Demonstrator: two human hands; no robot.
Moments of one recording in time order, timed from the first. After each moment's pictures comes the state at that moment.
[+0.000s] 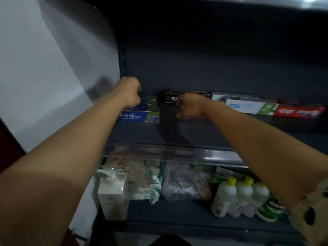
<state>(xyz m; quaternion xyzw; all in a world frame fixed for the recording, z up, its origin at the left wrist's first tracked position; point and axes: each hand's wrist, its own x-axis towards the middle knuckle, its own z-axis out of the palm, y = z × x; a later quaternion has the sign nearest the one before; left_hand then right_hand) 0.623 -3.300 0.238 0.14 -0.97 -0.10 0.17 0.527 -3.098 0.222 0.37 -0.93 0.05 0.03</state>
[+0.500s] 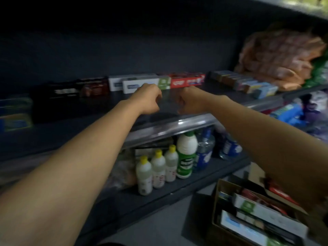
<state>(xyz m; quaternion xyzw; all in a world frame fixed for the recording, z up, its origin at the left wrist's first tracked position) 0.544 -2.968 0.201 -0.20 -0.96 -0.15 0.09 0.555 -2.788 0.208 0.21 -0.97 0.02 0.08</state>
